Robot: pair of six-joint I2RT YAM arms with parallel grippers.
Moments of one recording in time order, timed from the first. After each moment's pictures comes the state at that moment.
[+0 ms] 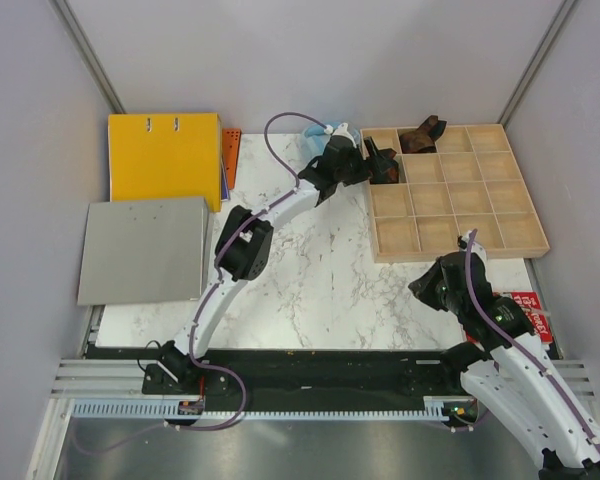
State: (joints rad) left arm -0.66 2.63 2.29 0.01 0.12 -0.83; right arm 0.41 0.57 0.62 -0.80 0.14 0.88
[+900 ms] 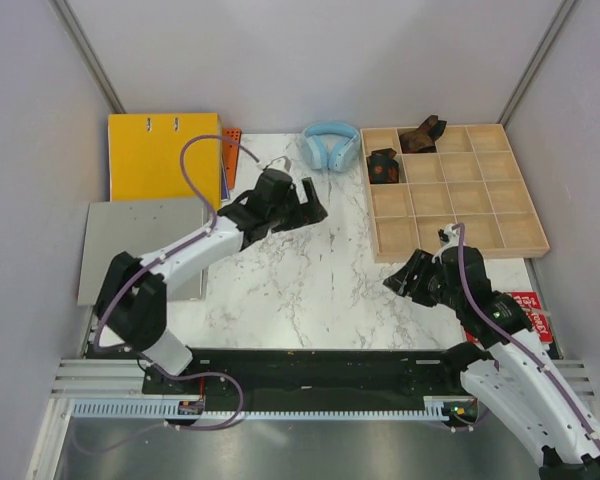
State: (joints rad) left arm -0.64 1.63 1.23 -0.21 -0.03 -0.74; right arm 0.41 0.60 0.63 -0.69 -0.12 0.77
